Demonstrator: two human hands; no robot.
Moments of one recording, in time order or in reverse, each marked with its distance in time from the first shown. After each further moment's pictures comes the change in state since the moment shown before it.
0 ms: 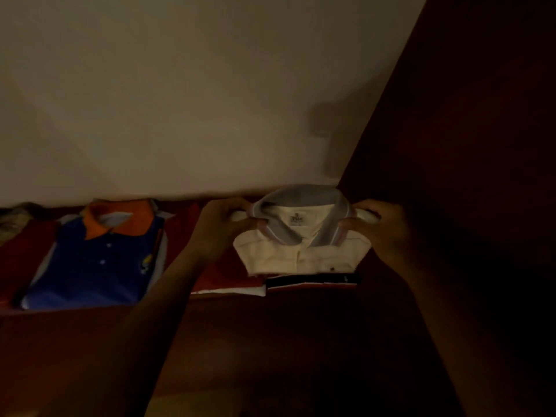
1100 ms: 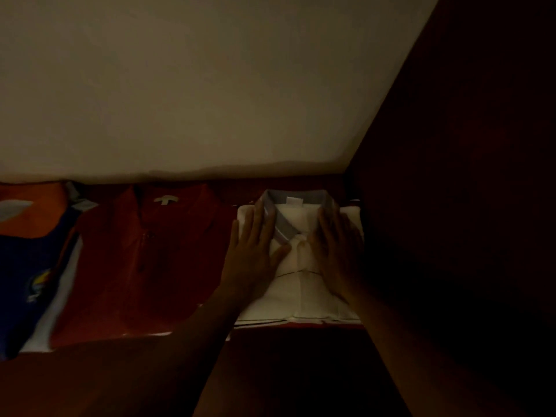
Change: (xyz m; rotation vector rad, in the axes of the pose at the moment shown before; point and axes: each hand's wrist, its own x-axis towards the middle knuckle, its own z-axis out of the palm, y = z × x) left_hand 0.085 -0.224 0.210 0.911 -0.104 -0.025; right_hand 0.080 0.259 0.145 -0.818 -0.230 0.022
